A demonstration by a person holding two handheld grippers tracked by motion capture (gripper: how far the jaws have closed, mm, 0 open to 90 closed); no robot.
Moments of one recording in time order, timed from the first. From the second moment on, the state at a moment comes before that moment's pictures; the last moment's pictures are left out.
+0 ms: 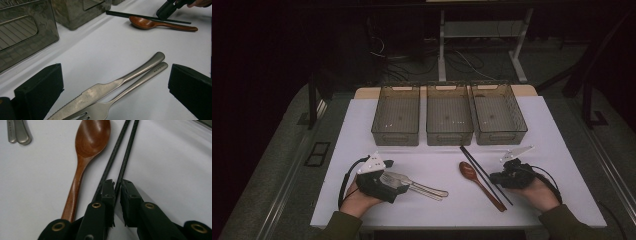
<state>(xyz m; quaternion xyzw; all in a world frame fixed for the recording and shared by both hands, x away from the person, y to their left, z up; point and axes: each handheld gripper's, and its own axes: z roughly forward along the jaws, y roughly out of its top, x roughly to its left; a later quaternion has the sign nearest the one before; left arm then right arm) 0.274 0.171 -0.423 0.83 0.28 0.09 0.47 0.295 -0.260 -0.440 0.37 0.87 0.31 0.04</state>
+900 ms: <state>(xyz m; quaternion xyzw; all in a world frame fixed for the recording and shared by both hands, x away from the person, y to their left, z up) 0.274 0.171 -0.423 0.83 0.28 0.10 0.47 0.316 -0.251 -0.438 0.40 0.86 0.32 0.07</state>
